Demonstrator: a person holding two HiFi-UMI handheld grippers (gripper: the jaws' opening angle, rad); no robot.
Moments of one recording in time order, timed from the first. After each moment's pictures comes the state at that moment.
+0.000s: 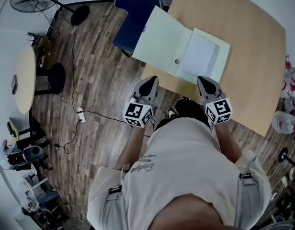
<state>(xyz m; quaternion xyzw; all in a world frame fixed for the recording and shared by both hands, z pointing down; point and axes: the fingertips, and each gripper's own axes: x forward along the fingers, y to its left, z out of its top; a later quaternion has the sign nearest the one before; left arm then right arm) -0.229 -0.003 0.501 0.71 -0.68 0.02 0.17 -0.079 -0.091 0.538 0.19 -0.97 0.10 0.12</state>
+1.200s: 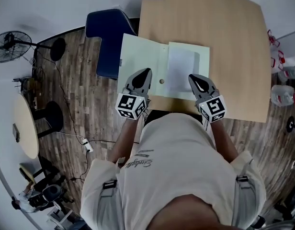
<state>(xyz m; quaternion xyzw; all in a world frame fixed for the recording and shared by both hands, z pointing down) -0.238 -0.167 0.495 0.81 -0.57 0.06 0.15 -0.079 -0.179 0.520 0.27 -0.95 0.07 0.12</state>
